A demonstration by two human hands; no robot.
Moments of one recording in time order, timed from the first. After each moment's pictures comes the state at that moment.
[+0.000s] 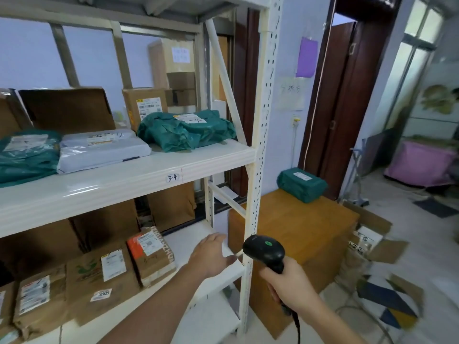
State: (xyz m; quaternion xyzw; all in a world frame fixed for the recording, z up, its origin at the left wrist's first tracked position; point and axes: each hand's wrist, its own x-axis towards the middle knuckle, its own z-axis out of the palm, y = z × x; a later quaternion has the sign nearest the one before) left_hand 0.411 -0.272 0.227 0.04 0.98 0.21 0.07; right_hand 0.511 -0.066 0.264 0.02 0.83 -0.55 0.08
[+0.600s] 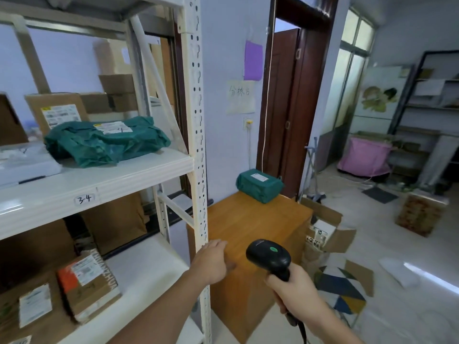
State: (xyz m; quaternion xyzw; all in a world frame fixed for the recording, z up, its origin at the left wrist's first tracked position) left_hand 0.370 -0.115 0.214 0.14 0.96 0.22 0.08; right_hand 0.518 0.080 0.277 0.08 0.83 -0.55 0.03
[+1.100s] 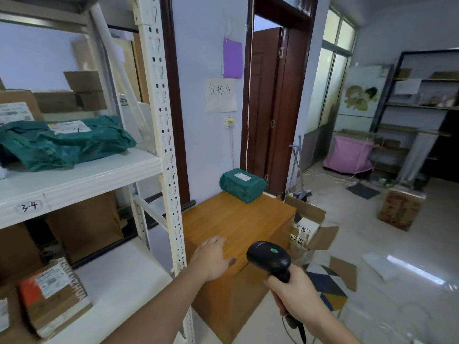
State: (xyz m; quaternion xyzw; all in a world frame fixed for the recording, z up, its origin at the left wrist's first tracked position) left_hand 0.359 -0.036 0.222 0.18 0.96 0.20 0.09; right_hand 0.522 0.149 0.273 0.11 0.82 -0.56 0.02
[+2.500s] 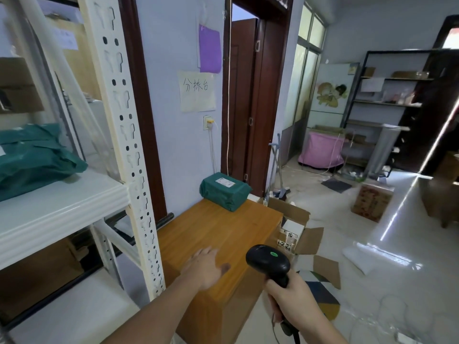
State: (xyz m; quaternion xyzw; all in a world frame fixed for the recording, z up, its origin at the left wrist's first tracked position) left_hand 0.205 -0.011 0.186 0.21 0.95 0.16 0.17; right_hand 0.399 0.159 0.265 0.20 0.81 -0.55 -0.01
